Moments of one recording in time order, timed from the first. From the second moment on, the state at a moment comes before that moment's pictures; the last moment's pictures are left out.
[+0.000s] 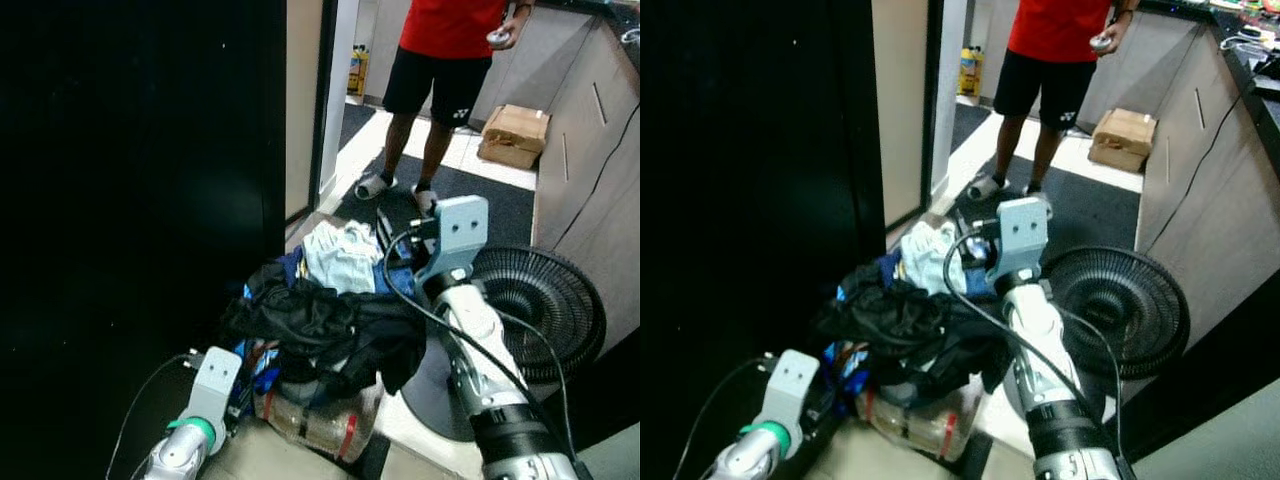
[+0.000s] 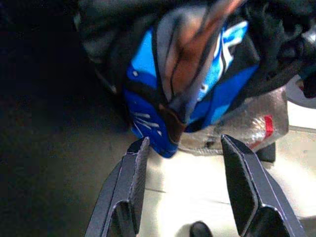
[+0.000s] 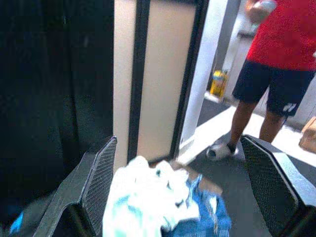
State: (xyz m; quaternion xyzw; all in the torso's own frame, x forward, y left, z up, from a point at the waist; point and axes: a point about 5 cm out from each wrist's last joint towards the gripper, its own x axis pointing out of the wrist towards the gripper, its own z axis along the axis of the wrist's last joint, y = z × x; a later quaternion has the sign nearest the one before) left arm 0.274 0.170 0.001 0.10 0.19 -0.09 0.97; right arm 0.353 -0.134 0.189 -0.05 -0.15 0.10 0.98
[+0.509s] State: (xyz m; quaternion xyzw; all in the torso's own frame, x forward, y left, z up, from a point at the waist) left arm 0.293 0.186 0.040 0.05 0.13 -0.03 0.99; right arm 0.360 -0.093 0.127 -0.03 -0.01 0.22 0.97
